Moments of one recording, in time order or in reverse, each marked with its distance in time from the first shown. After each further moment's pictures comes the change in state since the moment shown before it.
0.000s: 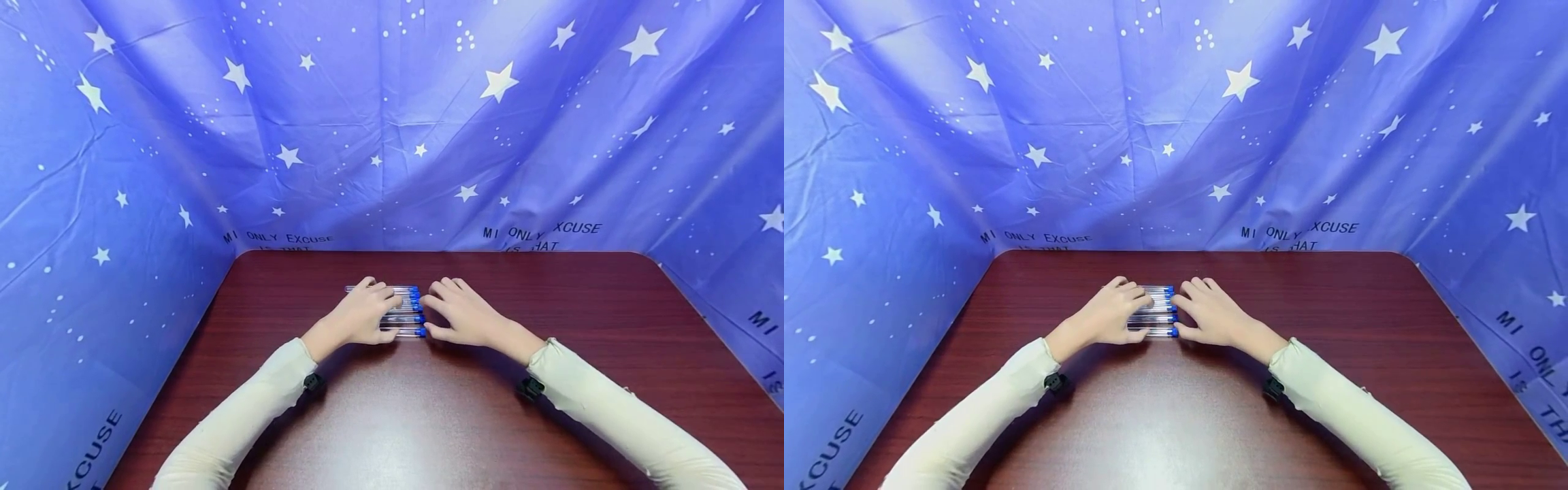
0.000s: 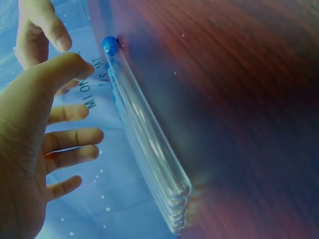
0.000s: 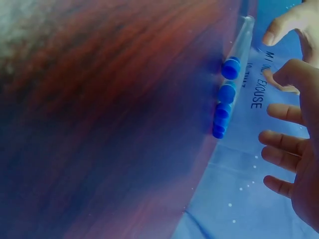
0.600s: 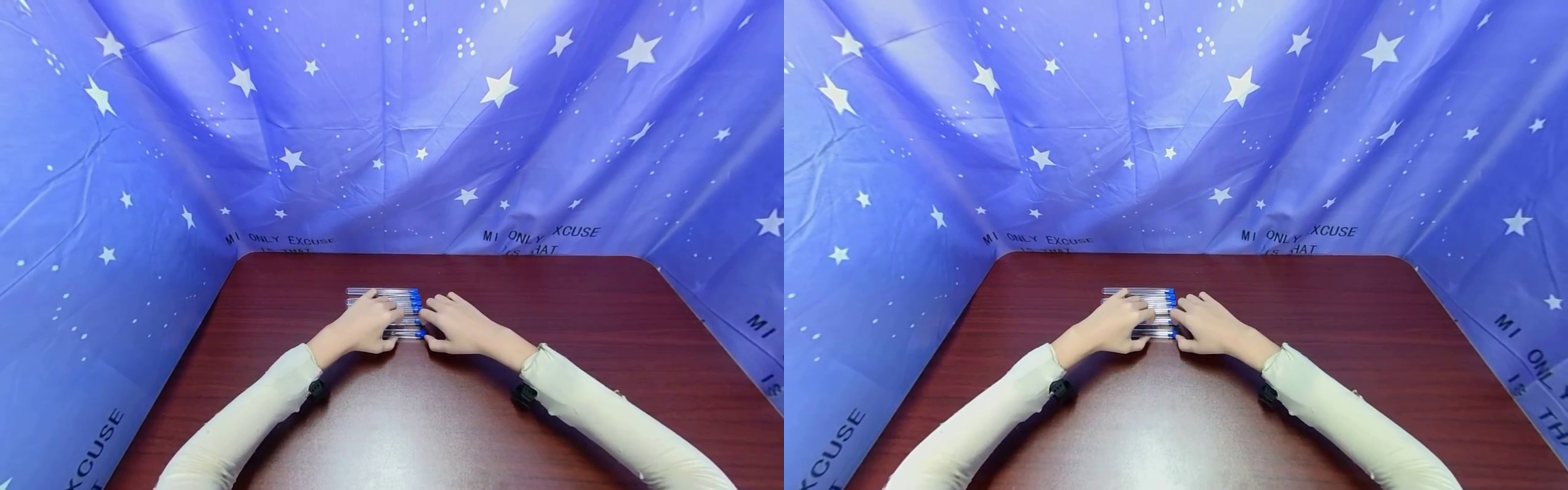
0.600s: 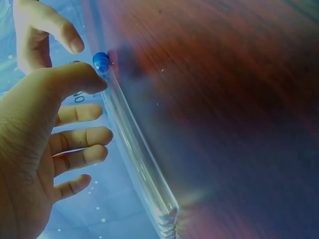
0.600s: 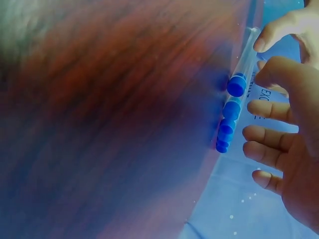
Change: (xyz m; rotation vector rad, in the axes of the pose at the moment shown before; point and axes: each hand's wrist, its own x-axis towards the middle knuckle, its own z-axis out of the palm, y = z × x) left_hand 0.001 0.012 0.006 -0.017 -0.160 -0.021; right_hand -0.001 -0.012 0.008 -0.047 -0.082 -0.053
